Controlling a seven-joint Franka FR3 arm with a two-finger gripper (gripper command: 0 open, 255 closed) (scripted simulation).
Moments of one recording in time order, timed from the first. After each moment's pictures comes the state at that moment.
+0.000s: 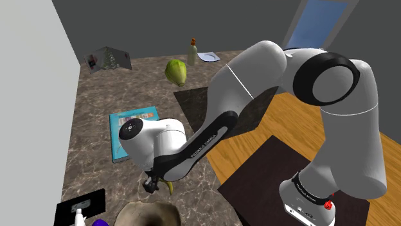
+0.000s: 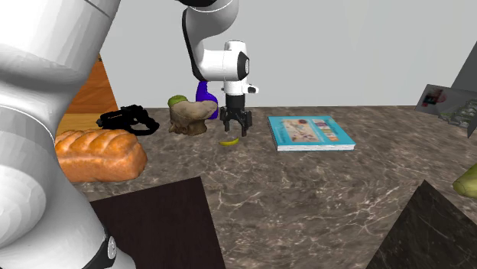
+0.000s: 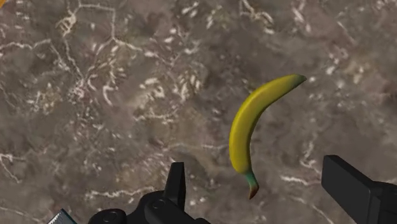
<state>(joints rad) 0.35 0.64 0.48 -1.84 -0.44 2.20 0.55</state>
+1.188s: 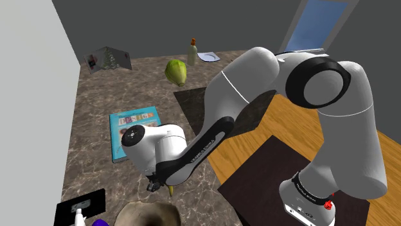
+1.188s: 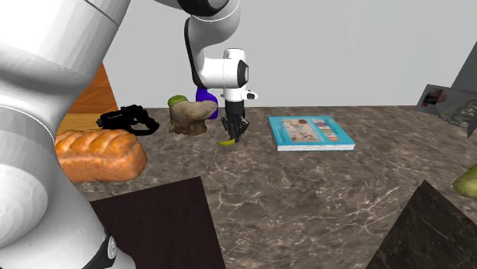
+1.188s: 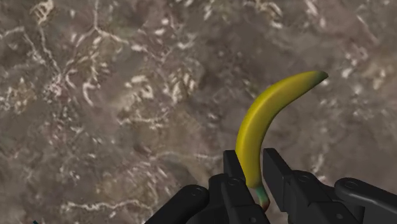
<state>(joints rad) 0.36 0.68 0.46 -1.84 -0.48 2.24 0.55</state>
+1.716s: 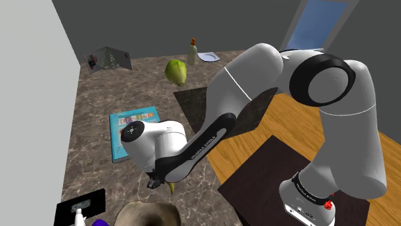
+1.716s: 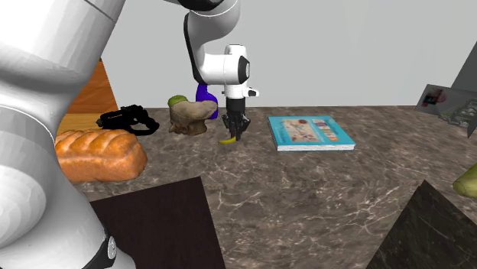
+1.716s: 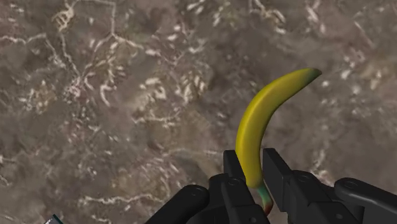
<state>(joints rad) 0.35 0.66 0.47 -1.85 -0.46 2.21 0.53</state>
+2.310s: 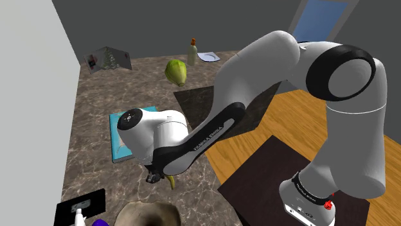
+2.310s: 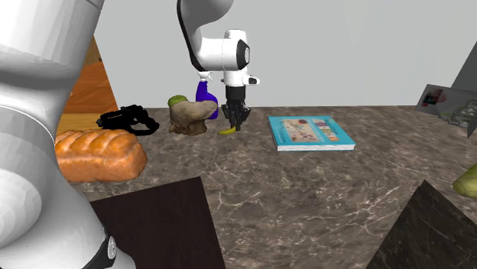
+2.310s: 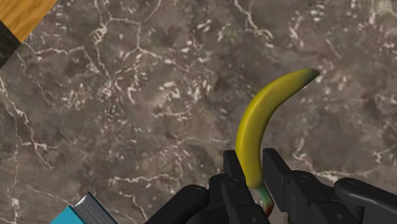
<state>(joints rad) 0.32 0.57 0.51 -1.86 -0.41 2.14 0.50</state>
